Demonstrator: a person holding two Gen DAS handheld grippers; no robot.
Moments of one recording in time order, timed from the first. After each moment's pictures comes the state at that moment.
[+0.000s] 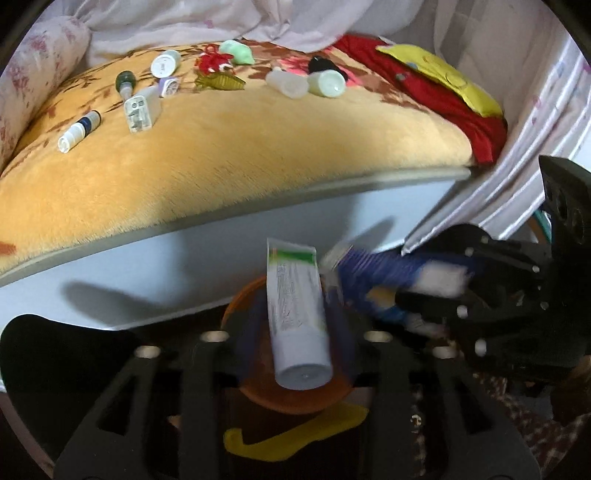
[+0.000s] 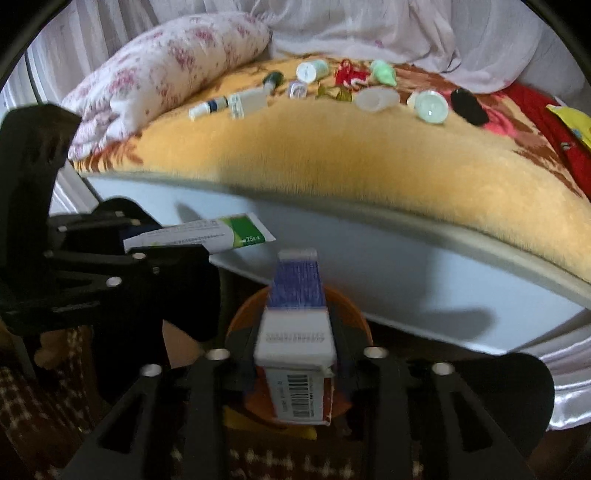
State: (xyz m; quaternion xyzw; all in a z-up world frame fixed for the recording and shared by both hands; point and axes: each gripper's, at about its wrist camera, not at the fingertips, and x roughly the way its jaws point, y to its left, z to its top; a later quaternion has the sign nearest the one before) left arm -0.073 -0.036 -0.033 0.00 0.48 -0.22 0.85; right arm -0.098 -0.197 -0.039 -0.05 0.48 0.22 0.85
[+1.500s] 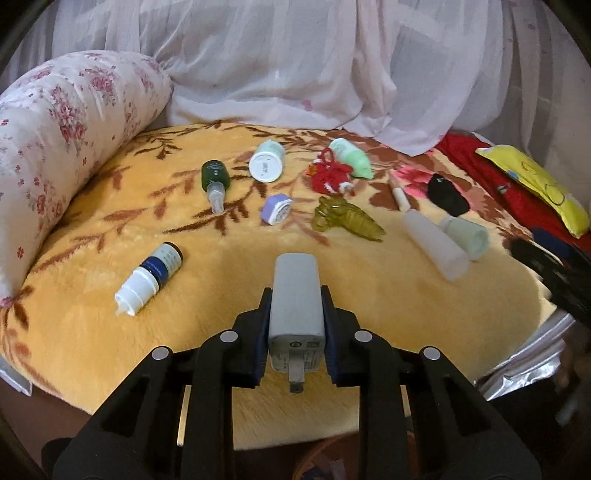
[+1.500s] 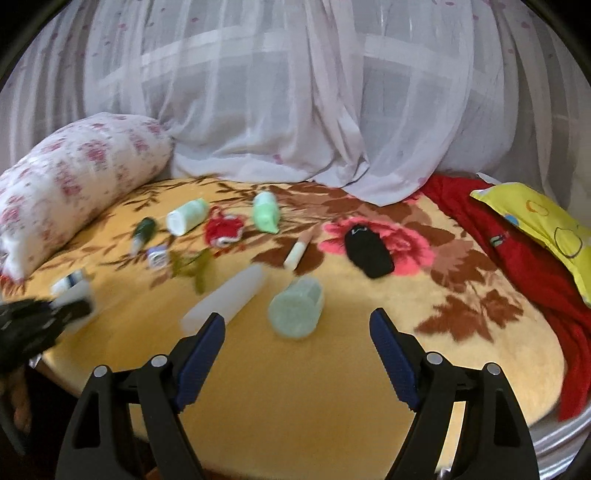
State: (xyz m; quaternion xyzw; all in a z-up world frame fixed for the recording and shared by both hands) left arm 0.062 0.006 -0.009 -0.03 0.34 -0.07 0.94; right arm 0.085 -0.234 0.009 -0.05 0.29 0.06 0.95
